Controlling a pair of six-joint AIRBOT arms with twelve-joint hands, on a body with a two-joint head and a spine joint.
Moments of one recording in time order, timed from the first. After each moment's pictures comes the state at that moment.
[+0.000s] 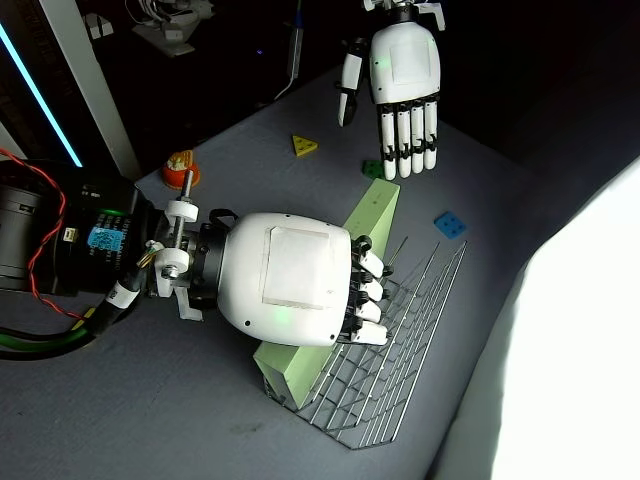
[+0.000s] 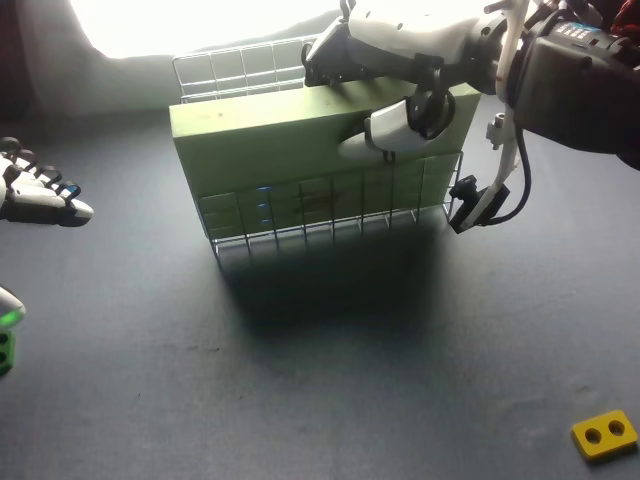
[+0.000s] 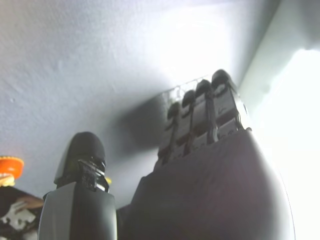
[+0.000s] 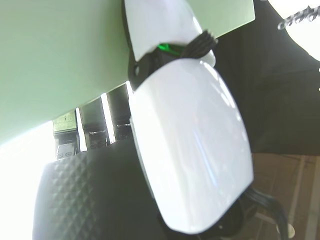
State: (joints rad) left arm 0.18 -0.63 1.04 3.00 -0.66 -1.70; right arm -0.18 -1.34 1.34 0.39 0.23 -1.17
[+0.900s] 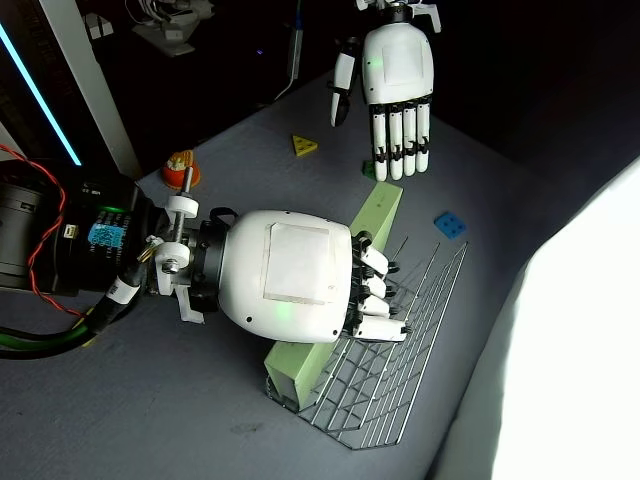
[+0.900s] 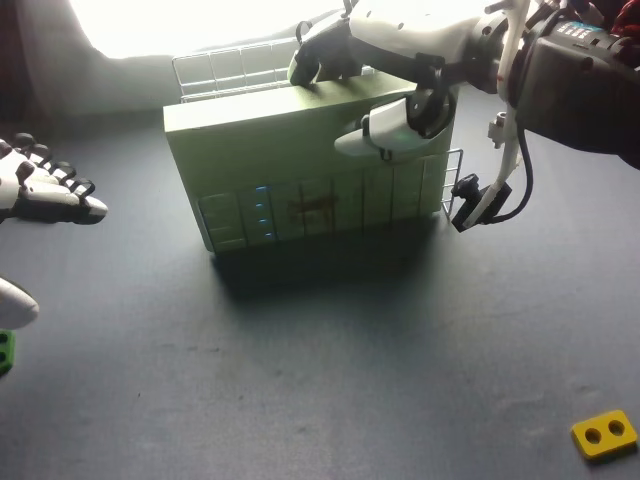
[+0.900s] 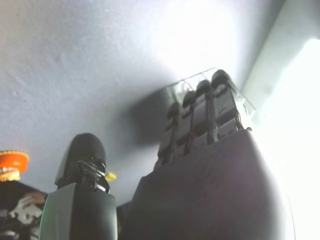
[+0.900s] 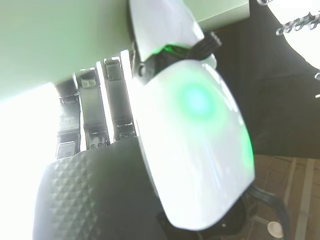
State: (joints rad) left arm 0.16 -0.63 1.02 3.00 -0.67 -1.69; right arm -0.18 -1.34 1.34 0.38 0.23 -1.16
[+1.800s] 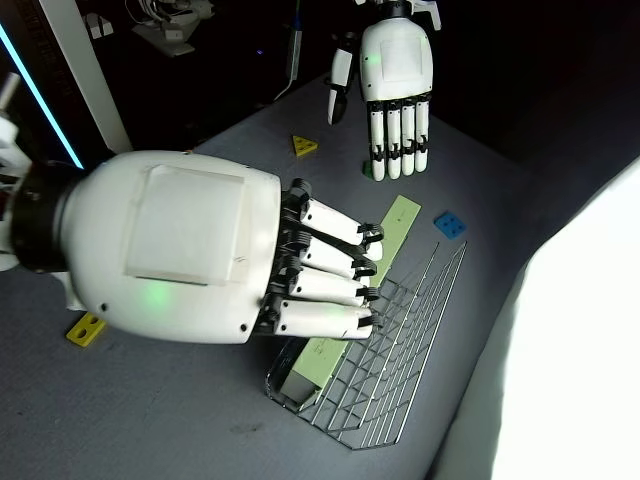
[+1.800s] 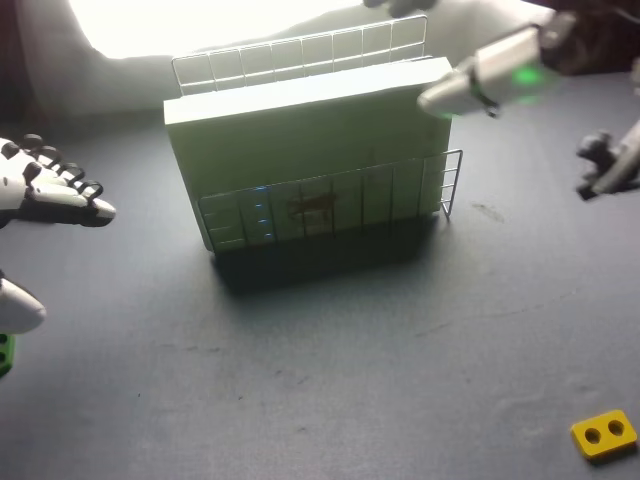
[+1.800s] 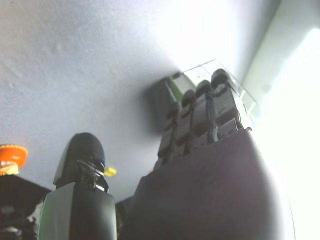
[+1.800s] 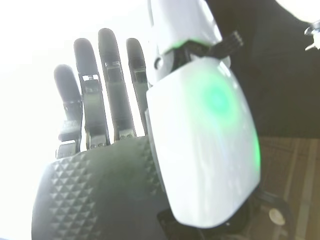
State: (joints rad) left arm 0.12 -0.63 1.02 3.00 -0.72 -1.69; right arm -0.03 -0.99 1.06 0.39 0.07 -1.16
